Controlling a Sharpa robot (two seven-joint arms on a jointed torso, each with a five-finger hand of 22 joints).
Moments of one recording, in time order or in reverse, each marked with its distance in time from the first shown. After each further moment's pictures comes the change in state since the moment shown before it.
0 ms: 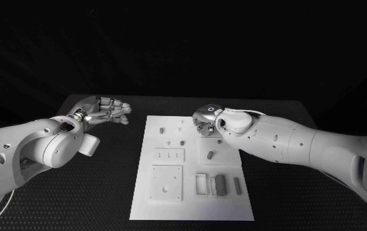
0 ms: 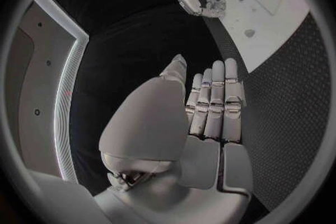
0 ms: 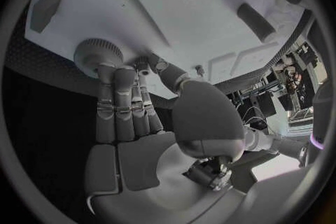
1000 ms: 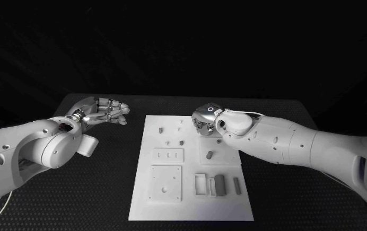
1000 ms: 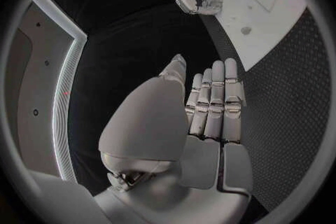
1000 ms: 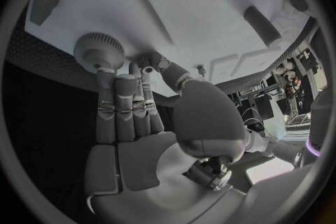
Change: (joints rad) left arm 0.001 0.008 -0.002 -0.017 -0.002 0.001 -0.001; left_hand -0.004 -0.004 0.000 0.000 0.000 0.000 0.000 0.000 0.000 0.000 0.000 0.000 -0.001 0.000 0.000 -0.004 0.002 0.008 0.000 0.000 -0.004 0.000; right arm -0.003 -0.015 -0.001 0.022 -0.038 -0.059 -0.011; right_hand 0.011 0.035 -0.004 -0.004 0.001 0.096 -0.045 0.037 0.066 0.101 -0.038 0.024 0.030 0.036 -0.046 0.106 0.021 -0.018 0.026 -0.034 0.137 0.000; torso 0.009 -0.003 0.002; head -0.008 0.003
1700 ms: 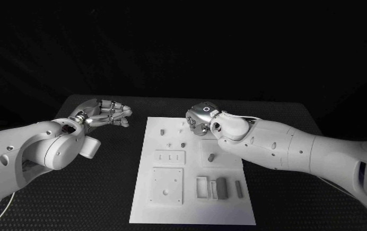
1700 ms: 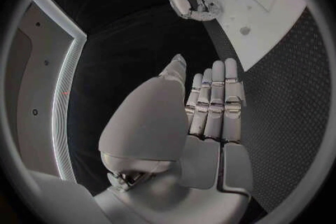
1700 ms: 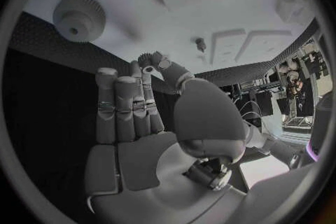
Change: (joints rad) left arm 0.000 0.000 0.000 0.001 0.000 0.000 0.000; left_hand 0.000 0.000 0.000 0.000 0.000 0.000 0.000 0.000 0.000 0.000 0.000 -0.004 0.000 0.003 0.003 0.000 0.002 -0.006 0.000 0.000 0.000 0.000; right arm -0.008 0.019 0.034 0.066 -0.049 -0.089 -0.089; right_hand 0.000 0.000 0.011 0.000 -0.001 0.021 -0.003 -0.004 0.013 0.012 -0.006 0.004 0.000 0.011 -0.009 0.030 0.010 -0.012 0.009 -0.009 0.029 0.000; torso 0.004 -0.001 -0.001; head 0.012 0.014
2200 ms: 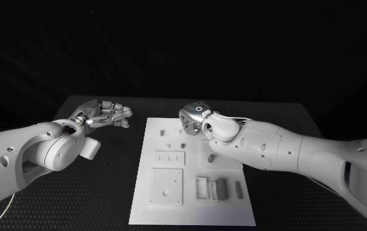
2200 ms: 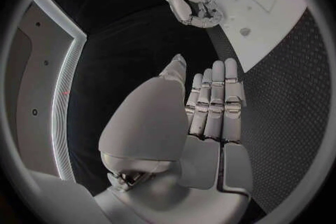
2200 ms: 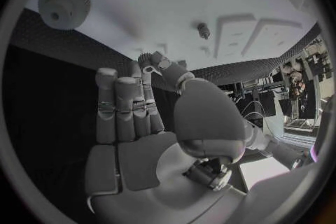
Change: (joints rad) left arm 0.000 0.004 0.000 0.001 0.000 0.000 -0.001; left_hand 0.000 0.000 0.000 0.000 0.000 0.000 0.000 0.000 0.000 0.000 0.000 0.000 -0.001 0.000 0.000 -0.004 0.002 -0.001 0.000 0.000 0.000 0.000; right arm 0.000 0.067 0.003 -0.033 -0.022 -0.013 -0.060; right_hand 0.000 0.000 0.000 0.000 0.002 0.003 -0.003 0.001 0.002 0.000 0.000 0.000 0.000 -0.002 -0.001 0.008 0.001 -0.001 -0.002 -0.002 0.009 0.000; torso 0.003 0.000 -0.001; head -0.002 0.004
